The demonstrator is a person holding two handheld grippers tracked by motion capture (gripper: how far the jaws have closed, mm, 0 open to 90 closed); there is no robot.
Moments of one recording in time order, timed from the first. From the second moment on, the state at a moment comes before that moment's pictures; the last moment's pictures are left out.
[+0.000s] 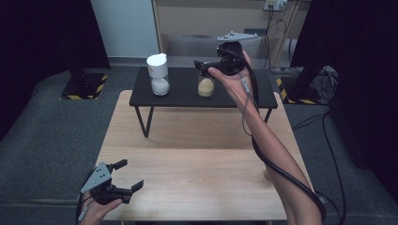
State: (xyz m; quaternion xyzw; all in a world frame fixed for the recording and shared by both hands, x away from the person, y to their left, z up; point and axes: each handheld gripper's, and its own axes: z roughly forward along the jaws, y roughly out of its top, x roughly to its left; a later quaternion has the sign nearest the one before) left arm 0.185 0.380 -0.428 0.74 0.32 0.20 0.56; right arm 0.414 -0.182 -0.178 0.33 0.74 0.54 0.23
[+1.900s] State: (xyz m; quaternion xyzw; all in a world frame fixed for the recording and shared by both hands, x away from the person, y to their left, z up) left arm 0.186 0.379 -0.427 0.74 0.32 0.20 0.56; right arm 0.260 -0.303 -0.229 0.23 0.75 0.58 0.22
